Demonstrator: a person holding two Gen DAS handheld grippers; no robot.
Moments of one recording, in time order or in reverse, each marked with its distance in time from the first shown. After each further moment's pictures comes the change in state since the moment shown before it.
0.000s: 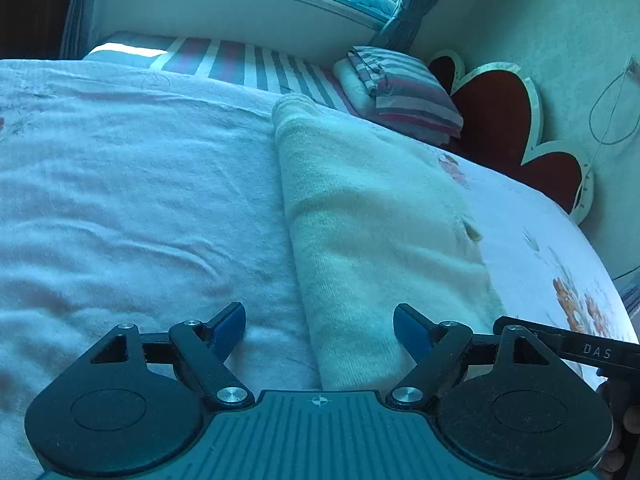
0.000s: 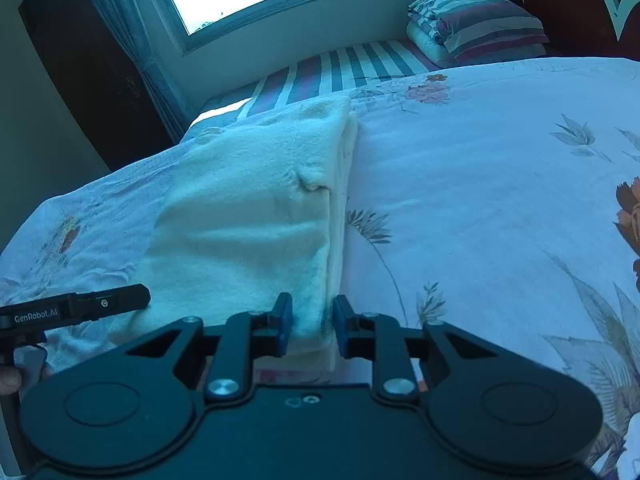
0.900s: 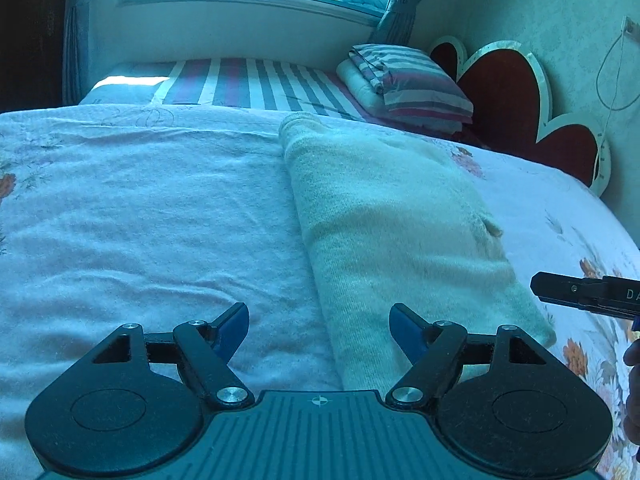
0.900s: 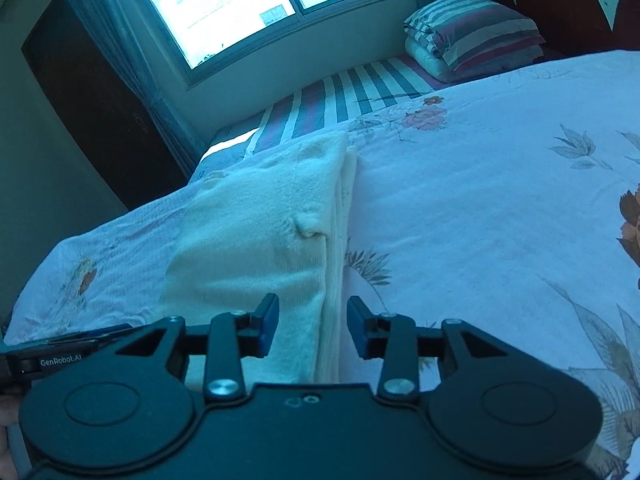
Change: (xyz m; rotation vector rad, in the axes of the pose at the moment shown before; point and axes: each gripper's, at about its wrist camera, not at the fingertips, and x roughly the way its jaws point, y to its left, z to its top) left arm -0.010 -0.007 0.022 0.098 -0.021 0.077; right arm -0.003 -0.022 0.022 0.097 -0.087 0.069
